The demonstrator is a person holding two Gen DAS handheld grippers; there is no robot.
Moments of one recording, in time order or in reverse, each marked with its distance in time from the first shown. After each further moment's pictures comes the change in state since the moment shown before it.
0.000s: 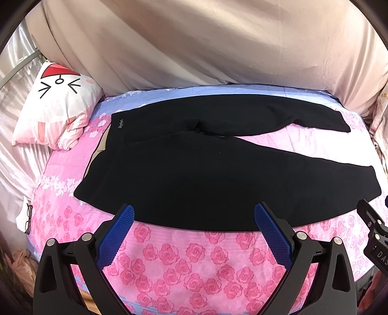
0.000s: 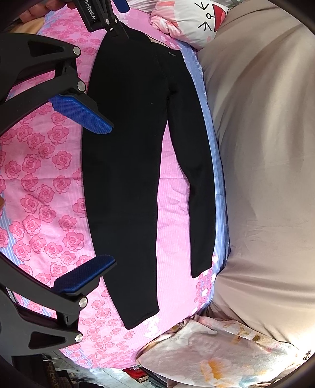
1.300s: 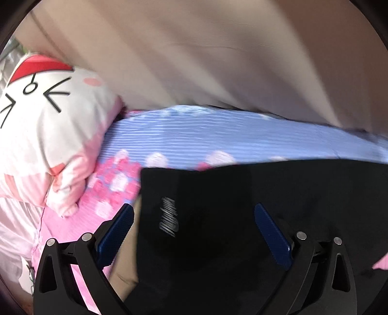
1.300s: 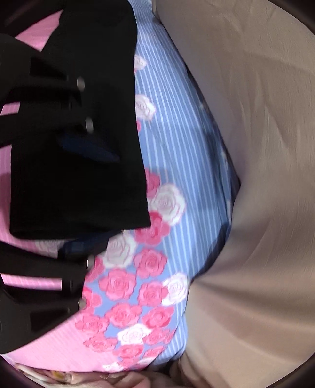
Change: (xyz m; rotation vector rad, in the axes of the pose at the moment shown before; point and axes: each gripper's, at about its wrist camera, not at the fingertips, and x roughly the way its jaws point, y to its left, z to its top) left arm 0.276 0.202 0.202 -0.100 0.023 0.187; right arm 0.379 -0.240 0.251 0.040 0.159 0.072
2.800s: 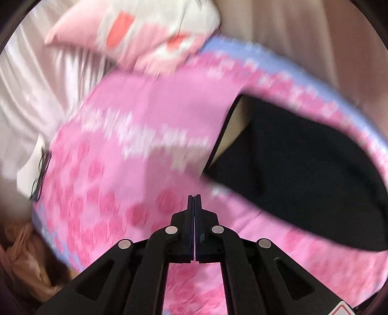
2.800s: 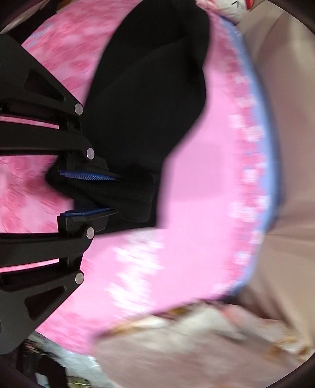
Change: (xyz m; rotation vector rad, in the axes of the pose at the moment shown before) left arm -0.136 0.172 -0.231 -0.218 0.256 -0.085; right arm -0.200 -0.054 -0.241 -0.220 0.123 -0.079
